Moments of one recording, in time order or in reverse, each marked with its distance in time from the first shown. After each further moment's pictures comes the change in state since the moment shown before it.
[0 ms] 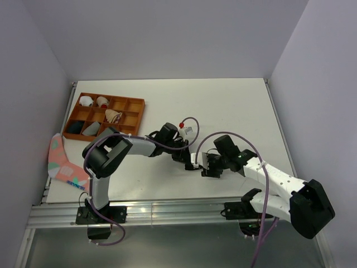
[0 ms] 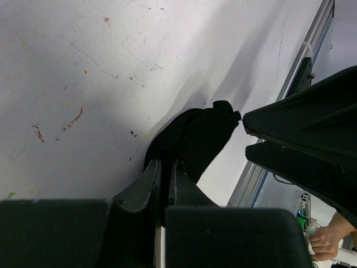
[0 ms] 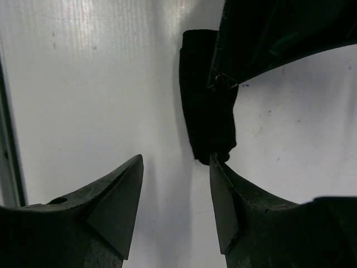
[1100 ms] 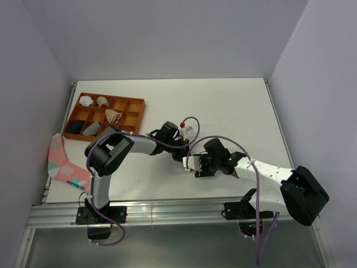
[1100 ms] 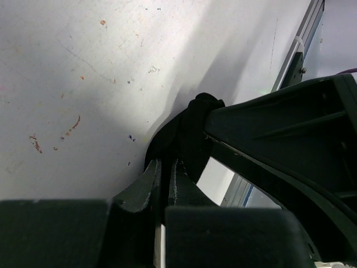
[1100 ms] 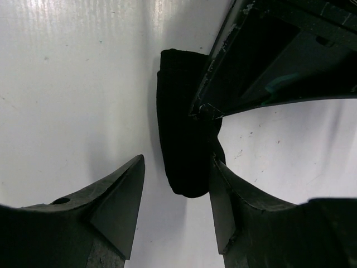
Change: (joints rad) left arm 0.014 0.039 0.039 -0.026 0.066 0.000; right arm 0.133 0.126 -0.030 0.221 0.192 -0.008
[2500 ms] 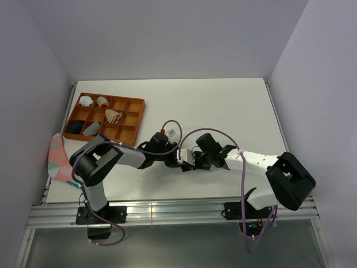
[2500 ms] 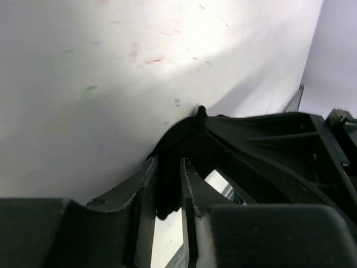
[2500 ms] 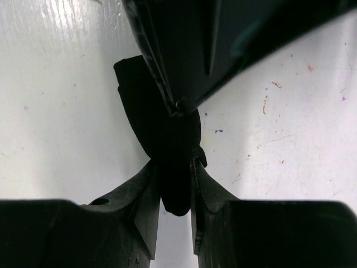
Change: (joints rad) left arm -0.022 -0.183 -0.296 0.245 -0.301 -0.417; right arm 0.011 0.184 0.117 0.006 0.014 0.135
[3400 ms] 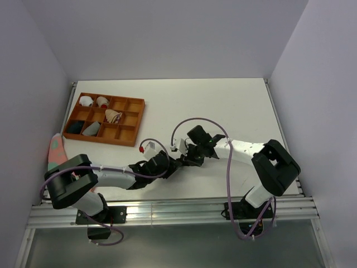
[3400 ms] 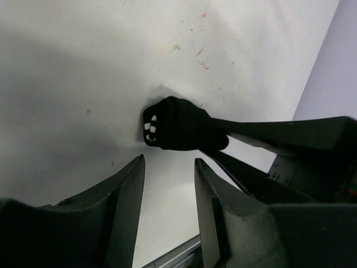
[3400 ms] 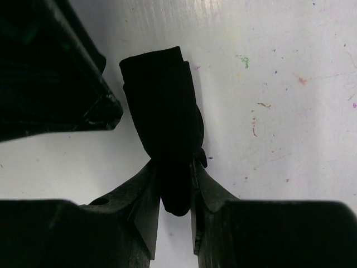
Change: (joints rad) left arm -0.252 -0.343 -0.227 -0.111 -0.709 -0.542; right arm 0.006 0.183 0.200 -0.101 -0.014 0.225
